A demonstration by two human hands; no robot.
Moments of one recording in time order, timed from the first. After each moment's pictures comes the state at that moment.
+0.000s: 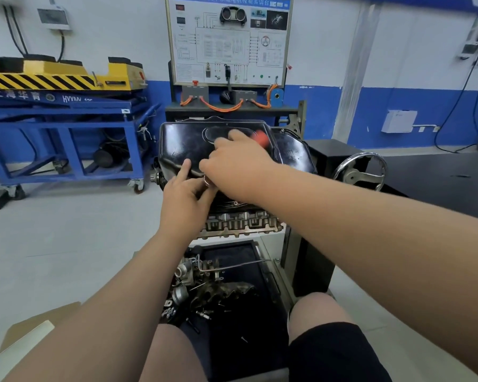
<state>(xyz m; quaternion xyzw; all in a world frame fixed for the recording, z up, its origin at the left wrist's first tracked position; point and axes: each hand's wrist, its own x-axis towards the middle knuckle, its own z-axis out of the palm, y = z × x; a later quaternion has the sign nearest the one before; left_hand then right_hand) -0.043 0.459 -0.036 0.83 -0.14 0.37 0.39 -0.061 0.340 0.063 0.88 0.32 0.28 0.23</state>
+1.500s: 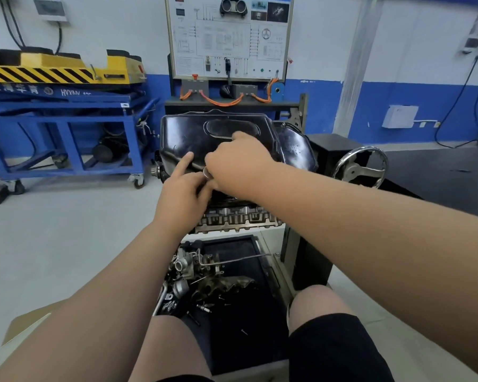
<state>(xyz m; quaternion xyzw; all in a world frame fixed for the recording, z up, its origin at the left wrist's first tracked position) -0.030 0.475 -0.041 0.86 -0.19 0.33 0.33 -0.061 0.341 0.055 0.90 0.28 0.26 0.22</state>
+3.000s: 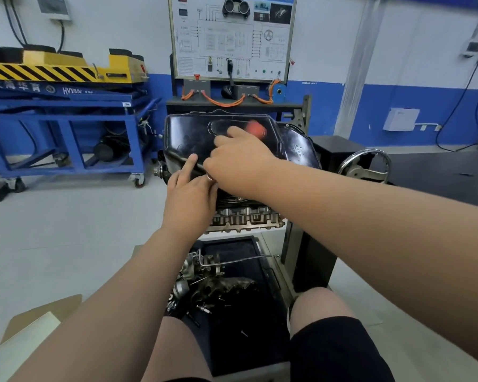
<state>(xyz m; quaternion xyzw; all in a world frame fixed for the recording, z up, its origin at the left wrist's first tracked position) -0.037 0.464 -0.048 0.87 -0.17 0.42 0.20 -0.061 0.342 0.064 0.86 0.32 0.25 0.31</state>
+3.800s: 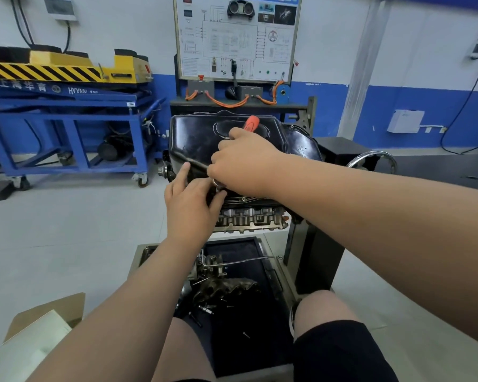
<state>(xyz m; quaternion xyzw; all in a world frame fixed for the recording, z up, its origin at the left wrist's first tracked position) -0.046 0.462 -0.054 0.86 -0.10 0.42 0.27 -0.063 0.345 0.069 0.82 0.37 0.24 0.38</state>
